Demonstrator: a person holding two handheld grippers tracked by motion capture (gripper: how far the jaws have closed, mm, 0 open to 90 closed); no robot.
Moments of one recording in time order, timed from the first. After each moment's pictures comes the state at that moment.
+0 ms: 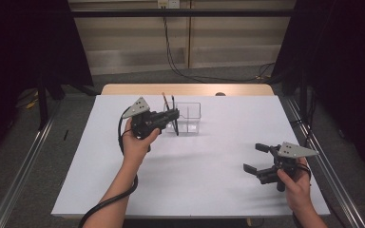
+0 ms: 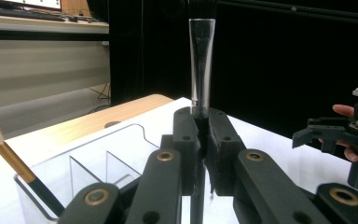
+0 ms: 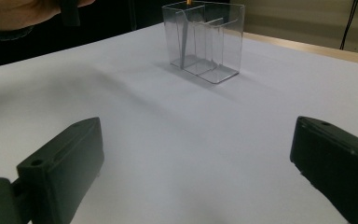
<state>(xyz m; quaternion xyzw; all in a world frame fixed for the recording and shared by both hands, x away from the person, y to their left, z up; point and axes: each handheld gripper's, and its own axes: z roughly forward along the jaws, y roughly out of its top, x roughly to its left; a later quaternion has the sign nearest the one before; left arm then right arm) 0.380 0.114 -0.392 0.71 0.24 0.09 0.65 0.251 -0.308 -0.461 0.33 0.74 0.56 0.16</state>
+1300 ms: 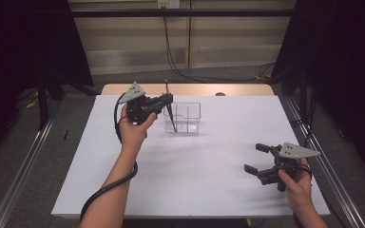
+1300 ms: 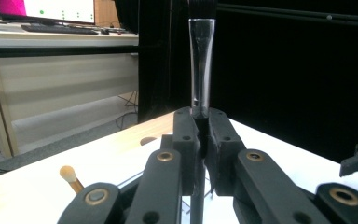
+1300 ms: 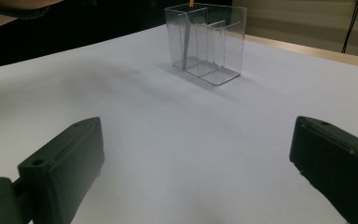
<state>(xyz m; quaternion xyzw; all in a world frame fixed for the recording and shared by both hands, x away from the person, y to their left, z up) 0.407 0.121 -0.369 0.70 0.27 0.14 0.64 0.249 -0.309 -0.461 0.32 0.74 0.57 0.16</state>
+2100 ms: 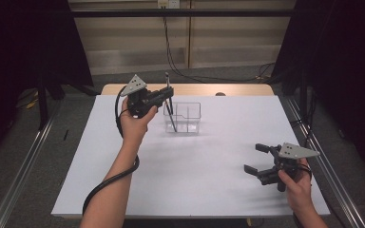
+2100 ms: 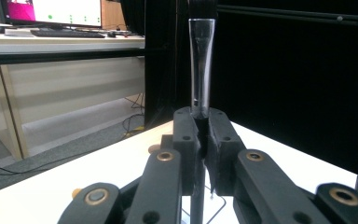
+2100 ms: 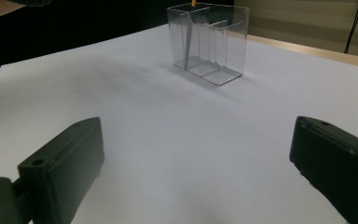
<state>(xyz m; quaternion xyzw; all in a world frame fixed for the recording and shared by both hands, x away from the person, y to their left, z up) 0.419 0.116 -0.355 0.70 0.27 0.15 0.64 0.249 -0.309 -0.461 0.32 0.74 0.57 0.16</state>
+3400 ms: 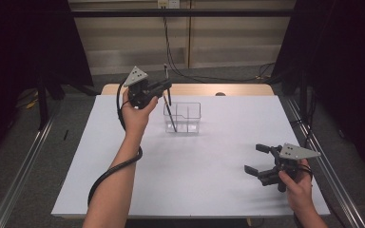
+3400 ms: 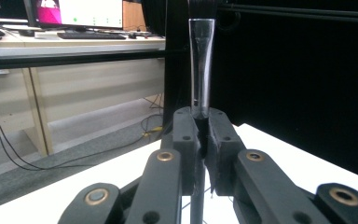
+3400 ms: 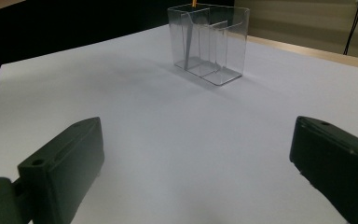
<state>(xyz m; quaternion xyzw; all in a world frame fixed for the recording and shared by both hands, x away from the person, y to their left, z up) 0.441 0.113 -0.348 0.70 0.30 0.19 0.62 0.248 -0.310 -0.461 0.32 0.74 0.57 0.17</state>
